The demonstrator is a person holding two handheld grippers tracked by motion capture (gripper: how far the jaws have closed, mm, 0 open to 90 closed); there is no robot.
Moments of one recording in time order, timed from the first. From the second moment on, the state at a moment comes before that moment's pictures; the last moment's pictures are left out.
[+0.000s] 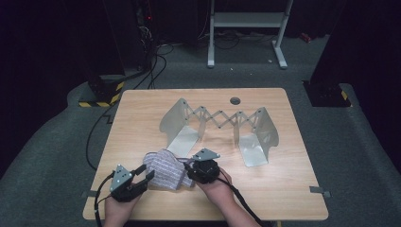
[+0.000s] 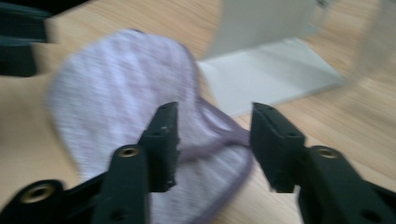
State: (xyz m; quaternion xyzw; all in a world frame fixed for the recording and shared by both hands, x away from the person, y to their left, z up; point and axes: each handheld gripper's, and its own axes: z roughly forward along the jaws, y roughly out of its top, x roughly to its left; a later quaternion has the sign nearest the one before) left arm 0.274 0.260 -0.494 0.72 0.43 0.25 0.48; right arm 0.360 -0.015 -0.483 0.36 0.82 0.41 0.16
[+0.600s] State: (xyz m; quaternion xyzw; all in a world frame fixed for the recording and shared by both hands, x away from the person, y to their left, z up) left arm 0.315 0.278 -0.521 0.74 0.49 0.25 0.39; right arm 0.345 0.016 -0.518 0.33 0.86 0.38 0.12
